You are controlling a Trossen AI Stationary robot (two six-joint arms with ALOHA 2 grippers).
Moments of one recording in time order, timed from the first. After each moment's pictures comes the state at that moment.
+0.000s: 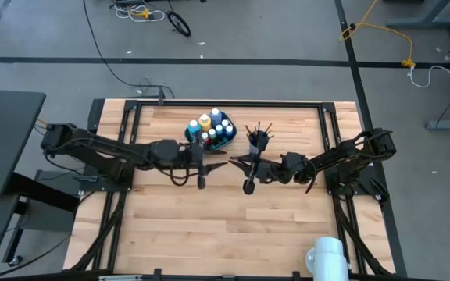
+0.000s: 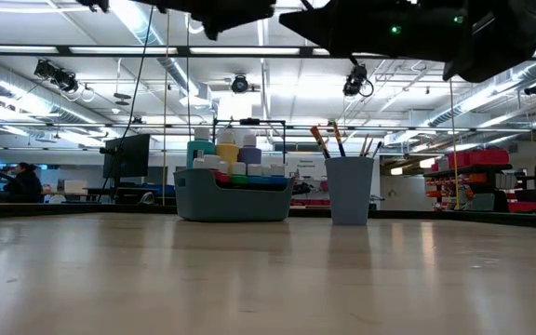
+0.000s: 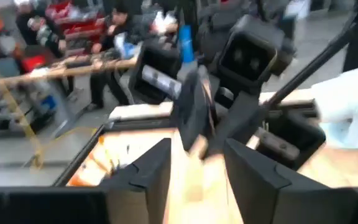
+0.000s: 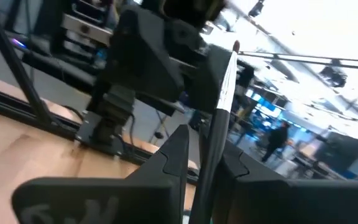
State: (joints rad) left arm -0.13 1.30 0.81 0.40 -0.28 0.12; right arm 0.13 1.63 0.63 1.26 0.30 -0.61
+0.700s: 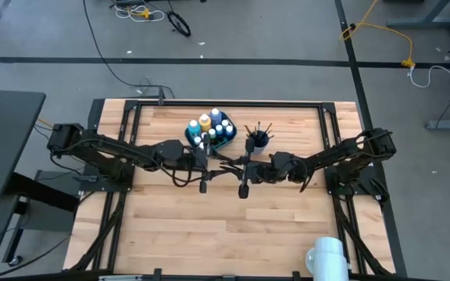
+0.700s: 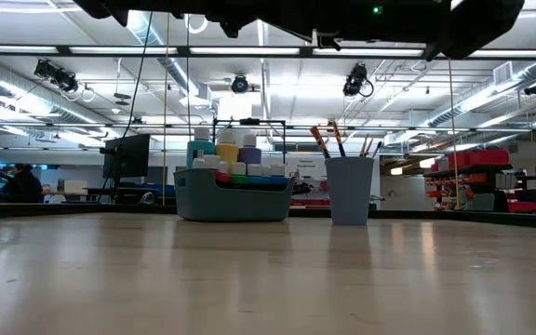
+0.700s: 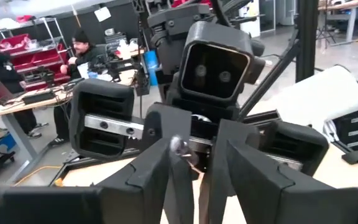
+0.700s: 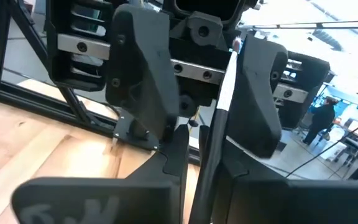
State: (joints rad) left arm -0.10 1.40 0.81 0.58 -0.07 0.20; right arm 0.13 1.63 0.78 0.98 0.23 -0.45
